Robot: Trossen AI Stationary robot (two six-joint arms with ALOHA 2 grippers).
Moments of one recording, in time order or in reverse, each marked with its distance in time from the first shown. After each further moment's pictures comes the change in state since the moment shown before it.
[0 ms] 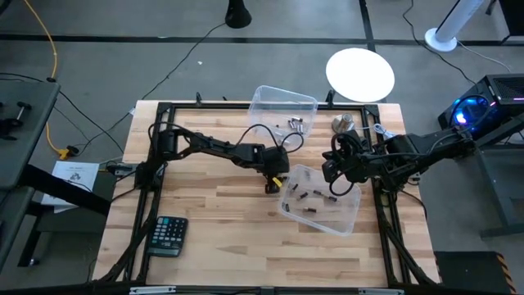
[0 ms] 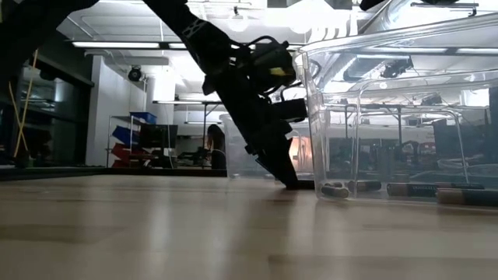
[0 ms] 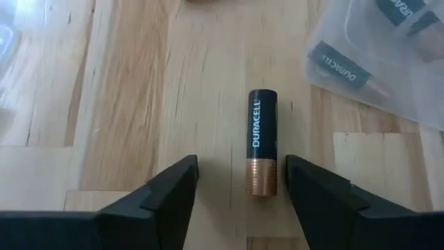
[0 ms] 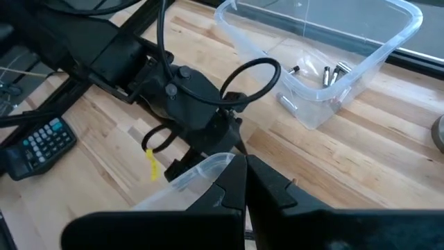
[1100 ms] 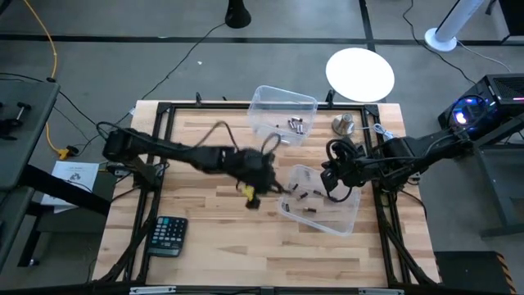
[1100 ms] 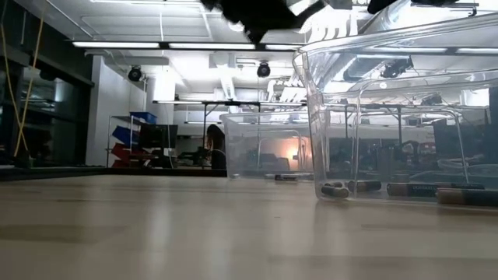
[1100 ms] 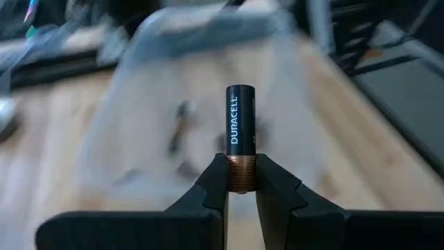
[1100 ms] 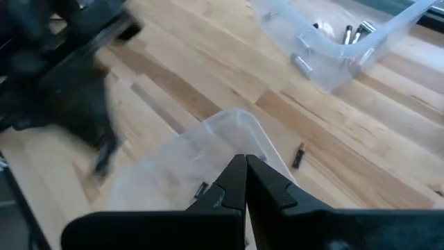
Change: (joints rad) left arm -0.173 -0.499 -0.135 0.081 0.125 0.065; right arm 0.011 0.028 0.000 -0.027 -0.138 -0.005
